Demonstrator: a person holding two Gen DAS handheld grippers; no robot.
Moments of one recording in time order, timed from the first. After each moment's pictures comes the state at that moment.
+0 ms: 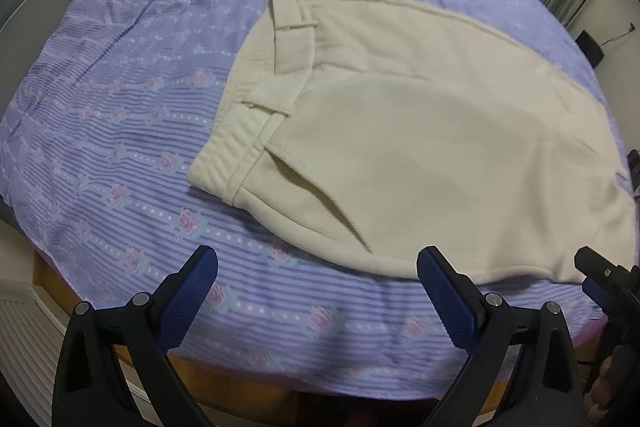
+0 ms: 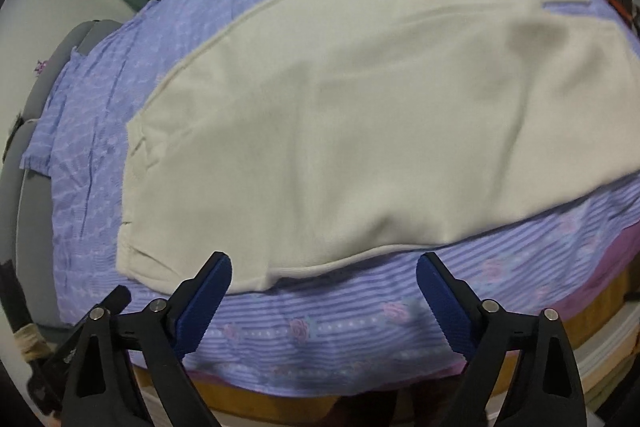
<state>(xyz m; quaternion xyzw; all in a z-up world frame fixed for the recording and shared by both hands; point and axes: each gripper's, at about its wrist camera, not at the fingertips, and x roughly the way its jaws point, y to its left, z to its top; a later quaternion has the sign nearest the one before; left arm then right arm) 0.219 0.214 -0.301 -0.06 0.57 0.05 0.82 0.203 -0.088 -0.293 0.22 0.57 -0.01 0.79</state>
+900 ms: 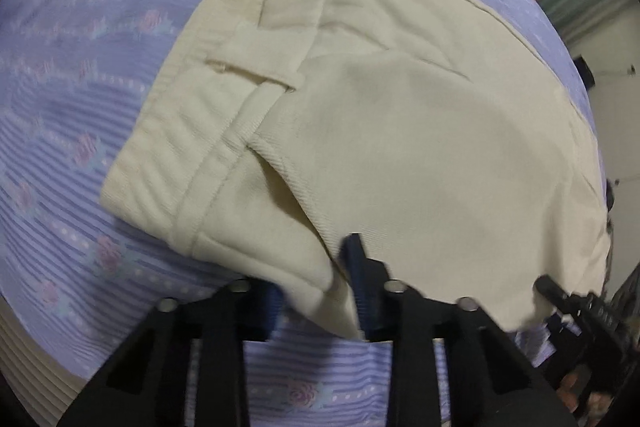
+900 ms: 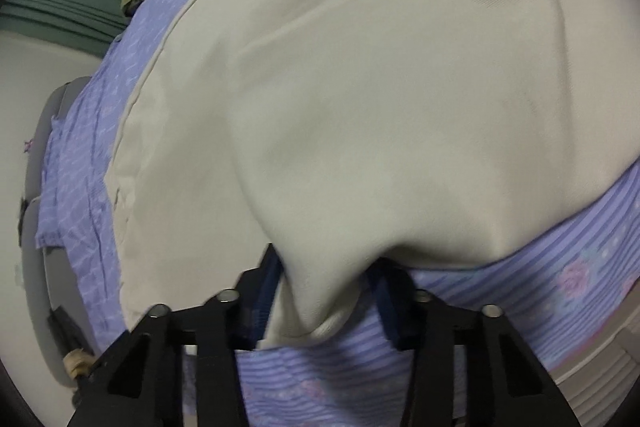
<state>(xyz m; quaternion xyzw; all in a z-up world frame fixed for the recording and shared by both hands) 0.270 0.233 -0.353 -0.15 0.61 0.01 0.78 0.238 -0.102 -0.366 0.36 0.57 -0.05 0.74</state>
